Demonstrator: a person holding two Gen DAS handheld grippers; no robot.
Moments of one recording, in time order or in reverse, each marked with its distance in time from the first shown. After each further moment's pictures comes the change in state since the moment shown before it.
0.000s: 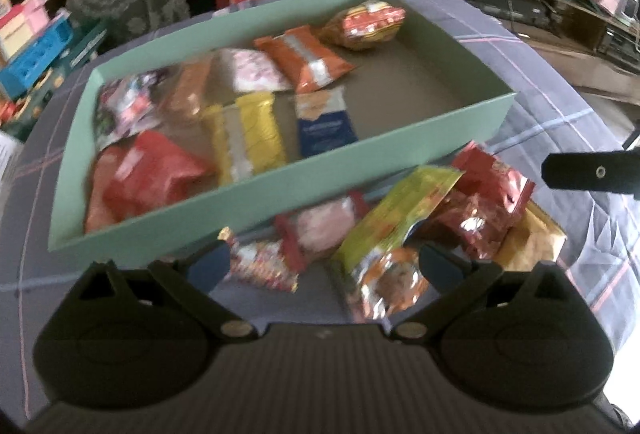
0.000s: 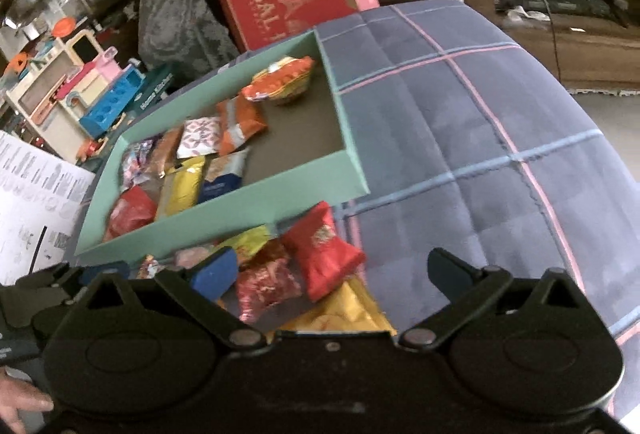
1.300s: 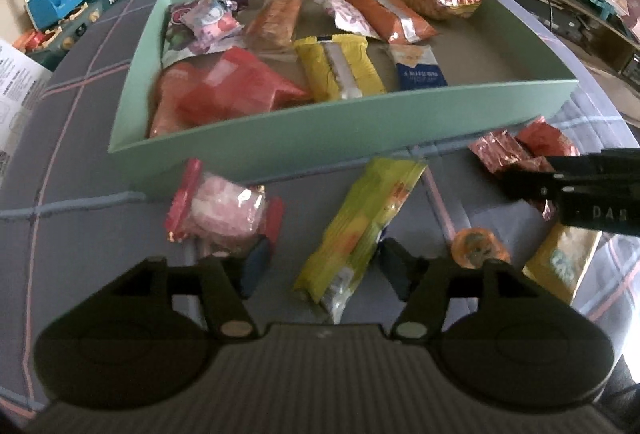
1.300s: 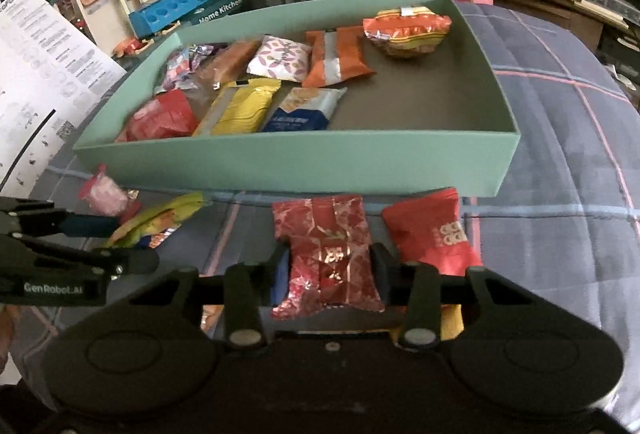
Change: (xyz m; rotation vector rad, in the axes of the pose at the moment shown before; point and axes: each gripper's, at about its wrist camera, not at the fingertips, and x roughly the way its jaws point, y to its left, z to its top) left arm 0.000 0.075 -0.044 -0.141 0.071 0.004; right arm 0.060 0.089 -0.021 -0.349 0.078 0.026
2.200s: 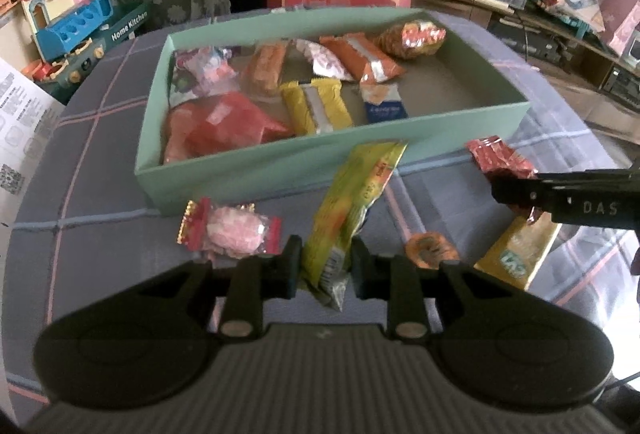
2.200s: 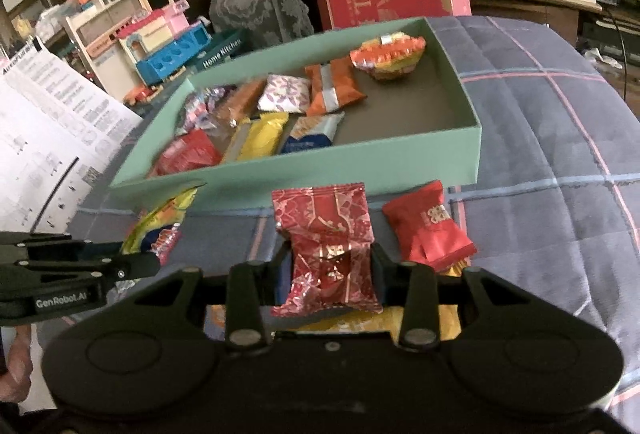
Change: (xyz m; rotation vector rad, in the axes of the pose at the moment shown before) left arm -0.058 -0.013 -0.011 0.015 -0.124 -0.018; right arm -0.042 -0.012 -0.011 0.116 -0.092 0.063
